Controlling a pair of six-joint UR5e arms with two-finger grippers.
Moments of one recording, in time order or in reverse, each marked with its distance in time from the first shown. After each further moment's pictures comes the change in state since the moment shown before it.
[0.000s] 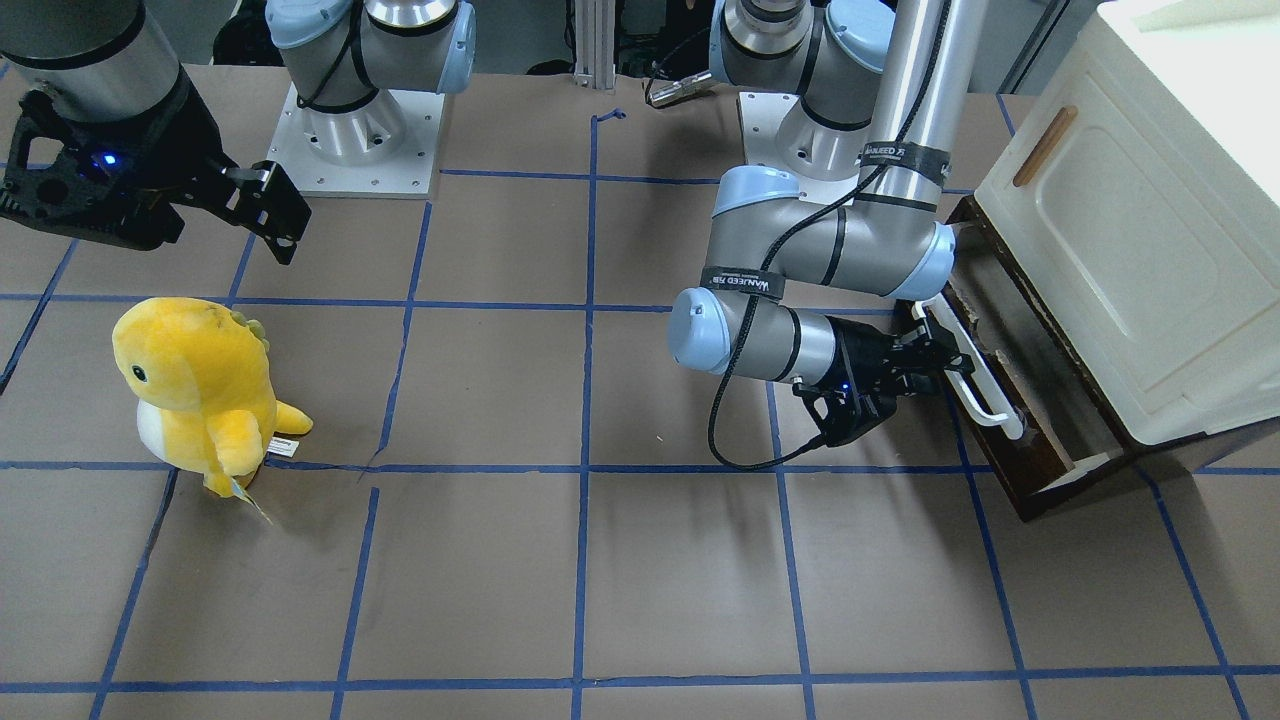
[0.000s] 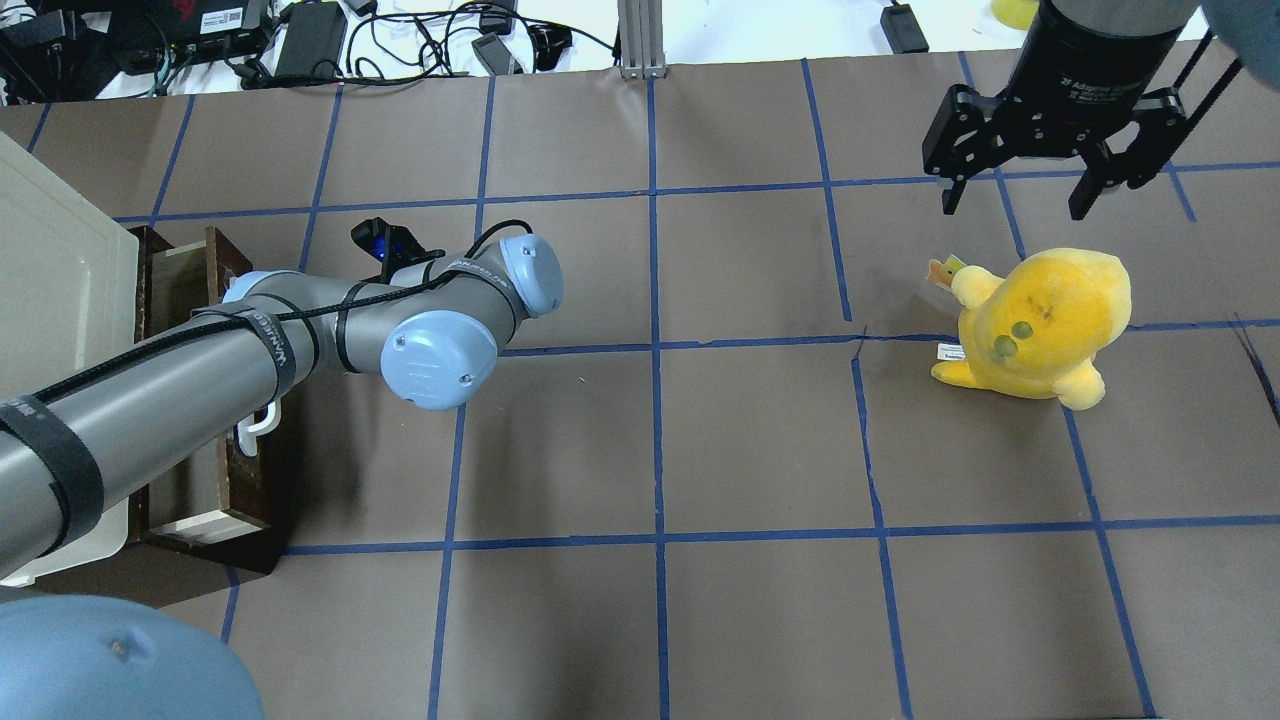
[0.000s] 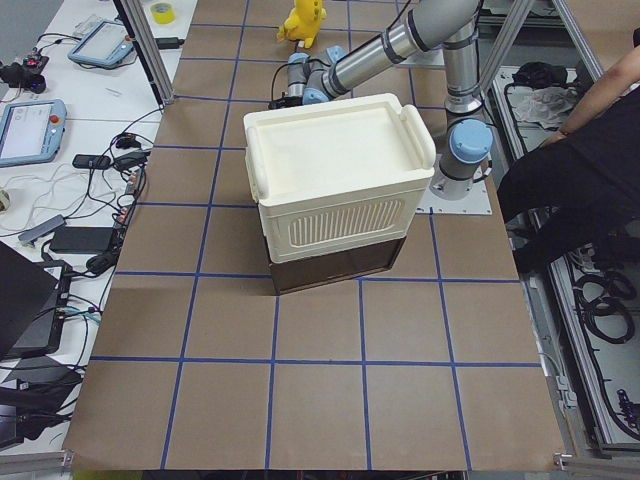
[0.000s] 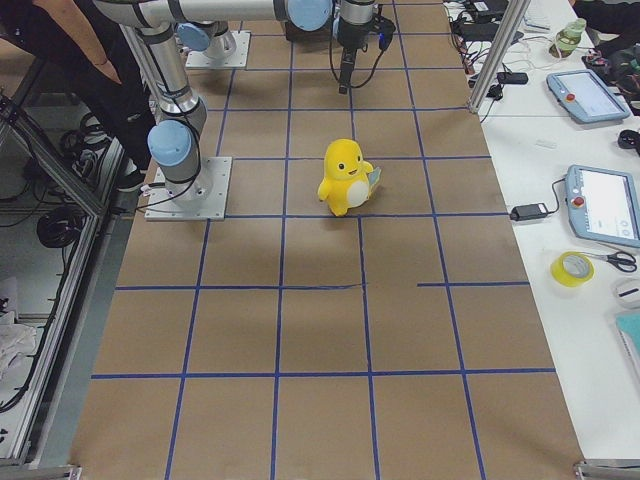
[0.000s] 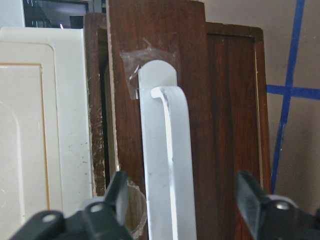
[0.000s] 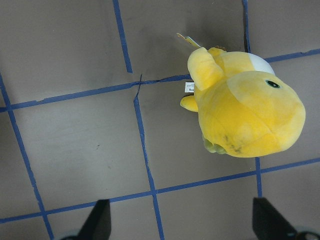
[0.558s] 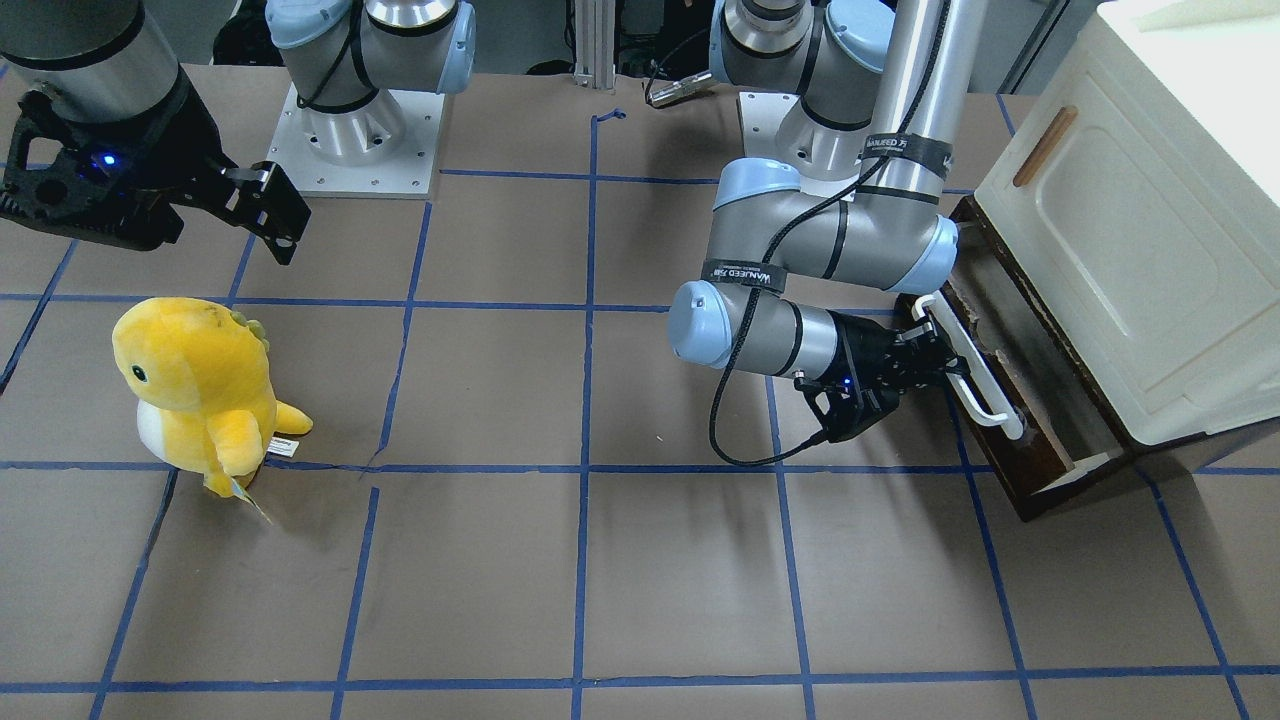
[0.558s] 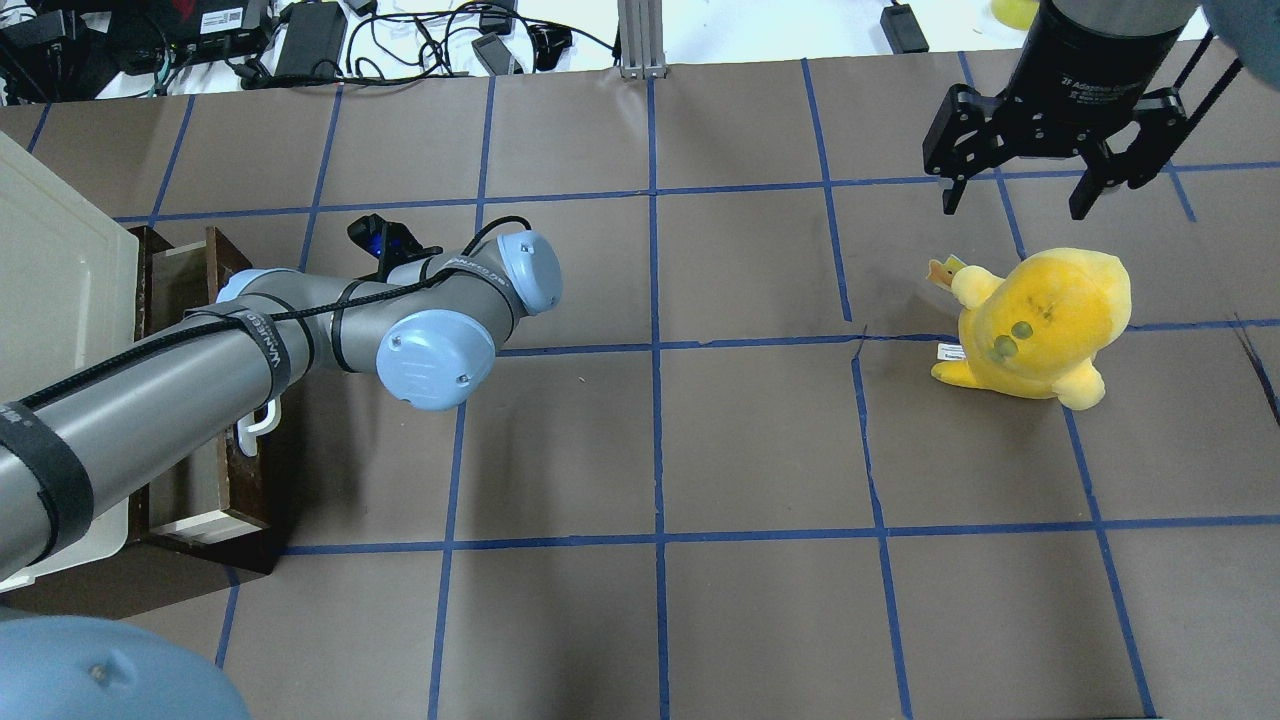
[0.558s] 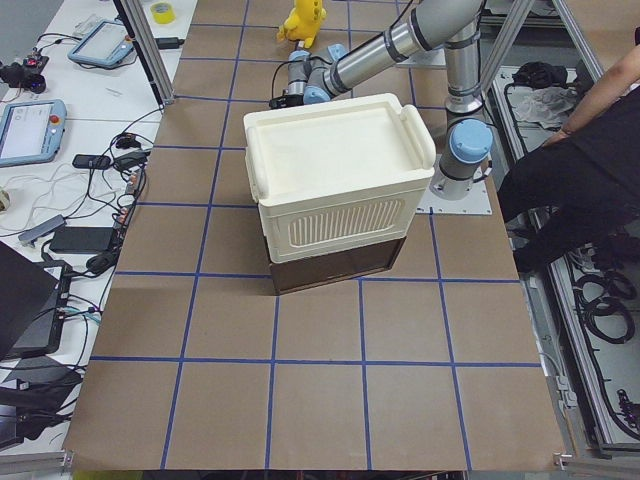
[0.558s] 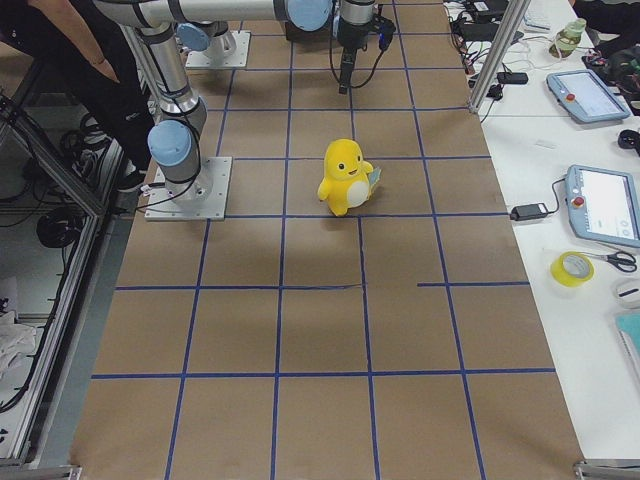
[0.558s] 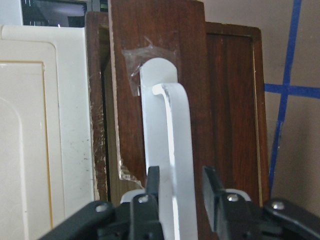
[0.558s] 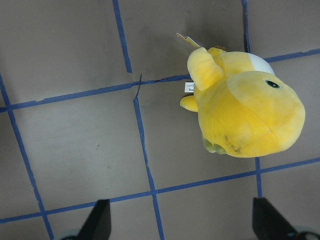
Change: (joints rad) left arm 0.000 0.014 -0.002 -0.002 -0.003 0.001; right arm -0.001 0.000 0.000 0.000 0.000 0.000
